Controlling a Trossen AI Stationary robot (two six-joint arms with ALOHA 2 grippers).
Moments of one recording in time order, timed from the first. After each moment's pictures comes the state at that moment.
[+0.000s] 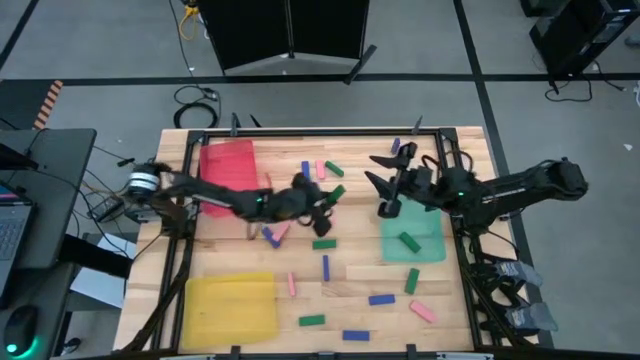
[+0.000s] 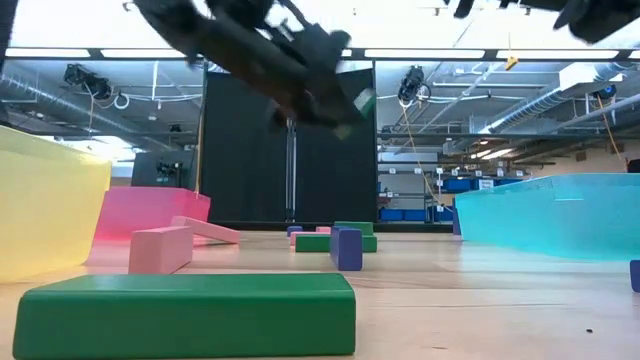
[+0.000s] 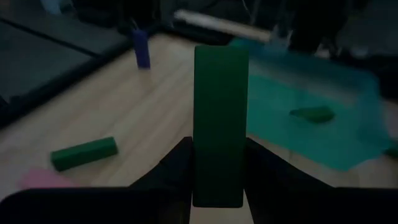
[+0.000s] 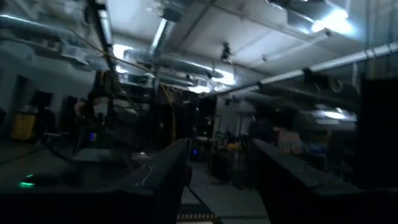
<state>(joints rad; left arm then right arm) -0.03 1.70 0.97 0.33 -0.40 -0.27 0.05 1.08 0.54 1.02 0.29 -0.30</state>
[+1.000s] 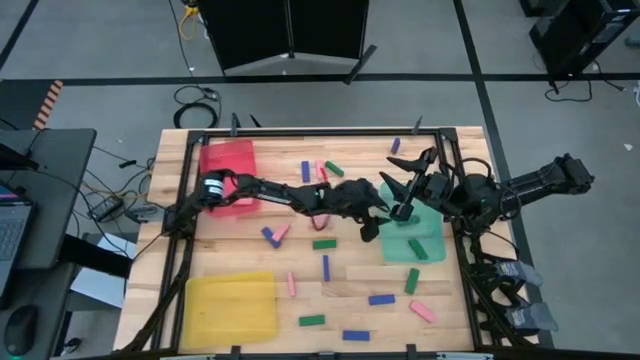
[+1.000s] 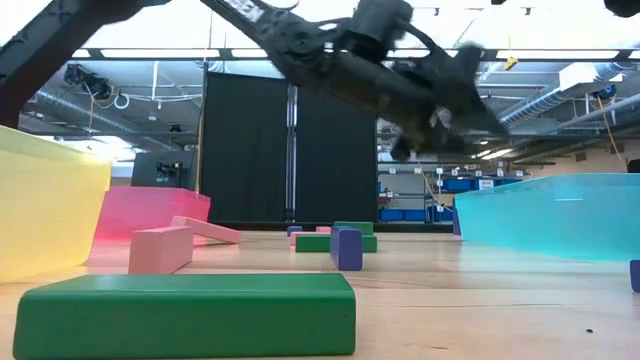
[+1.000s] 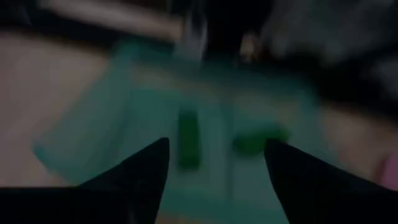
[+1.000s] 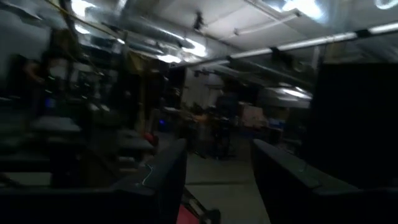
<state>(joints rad) 0.03 2.20 1.59 0.28 0.01 -0.21 0.21 0.91 0.55 0.76 0.64 -0.42</state>
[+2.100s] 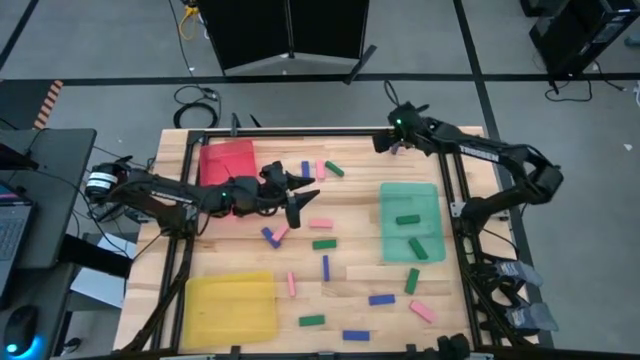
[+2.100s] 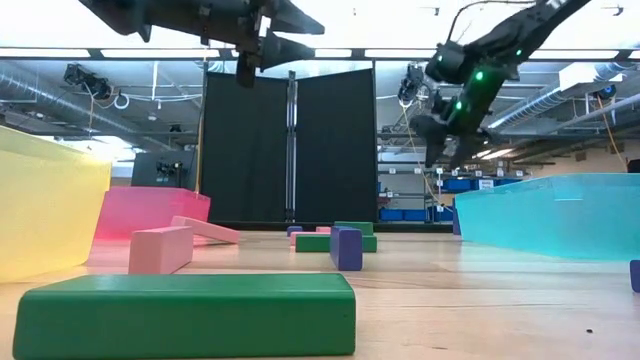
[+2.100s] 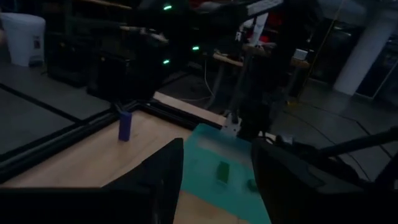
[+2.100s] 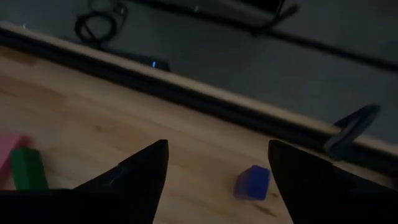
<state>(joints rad) -0.04 1.32 0.73 0.57 -0.35 -0.27 -0.74 1.40 0.91 -0.38 0.29 0.39</state>
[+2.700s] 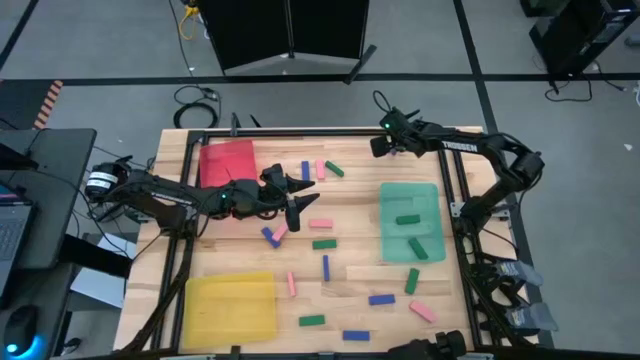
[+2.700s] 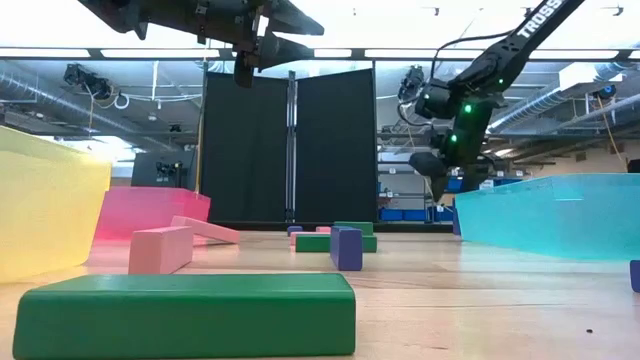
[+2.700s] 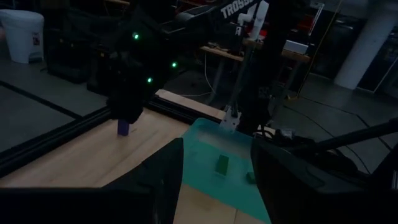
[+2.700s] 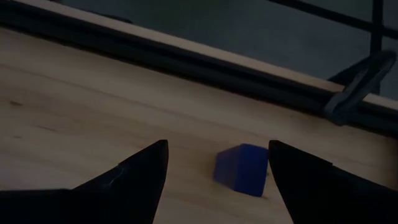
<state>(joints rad) -0.06 1.32 0.73 0.55 -0.37 -0.27 -0.76 1.57 0.91 -0.40 0.35 0.45</state>
